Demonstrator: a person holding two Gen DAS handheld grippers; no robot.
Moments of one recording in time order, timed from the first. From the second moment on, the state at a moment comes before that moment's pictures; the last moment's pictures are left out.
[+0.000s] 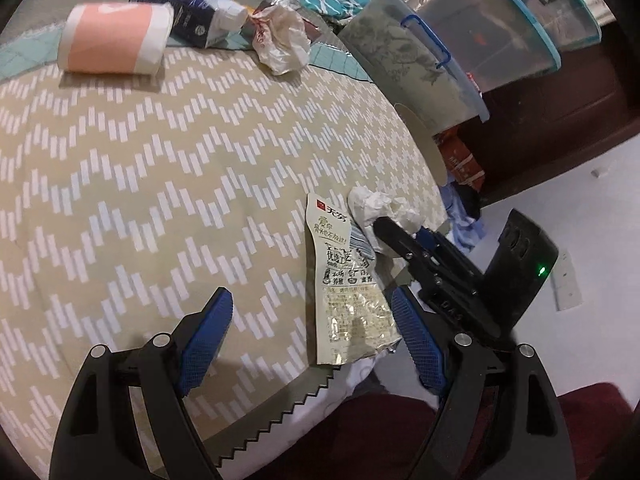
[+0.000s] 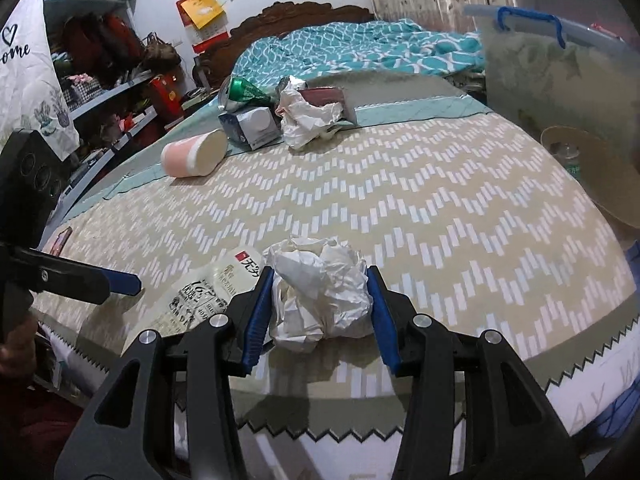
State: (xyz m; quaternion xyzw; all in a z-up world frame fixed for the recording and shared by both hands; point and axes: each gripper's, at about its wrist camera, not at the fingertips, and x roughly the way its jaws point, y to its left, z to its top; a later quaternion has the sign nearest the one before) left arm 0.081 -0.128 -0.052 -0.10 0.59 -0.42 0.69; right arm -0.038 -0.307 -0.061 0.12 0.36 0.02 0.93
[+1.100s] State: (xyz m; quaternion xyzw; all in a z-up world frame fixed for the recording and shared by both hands) left arm 0.086 -0.167 -0.098 -0.21 0.65 -0.46 0.57; right arm -0.047 -0.313 -0.069 0.14 0.33 0.03 0.93
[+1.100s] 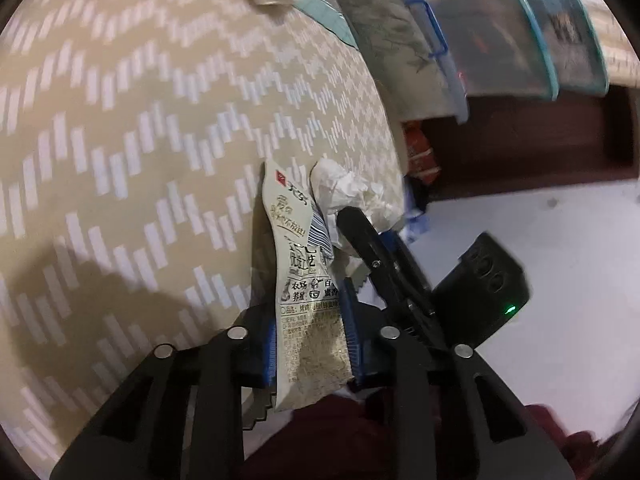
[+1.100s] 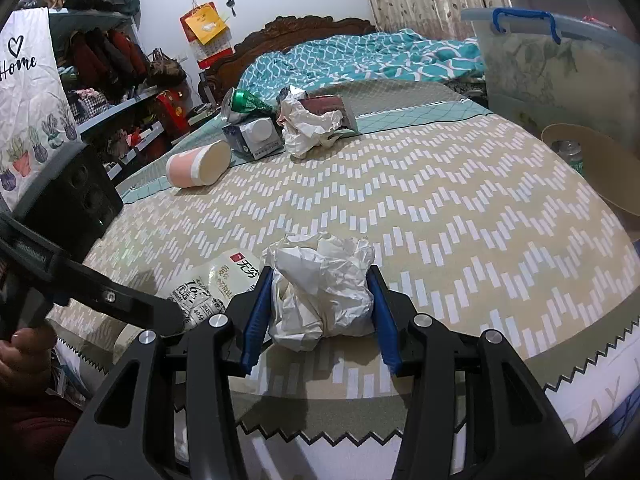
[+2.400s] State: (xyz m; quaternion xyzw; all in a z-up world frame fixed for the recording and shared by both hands) left arm 0.109 -0.108 -0.075 -0.24 0.59 -0.42 0.65; right arm -0.036 -0.316 -0.068 0.18 0.34 0.01 0.92
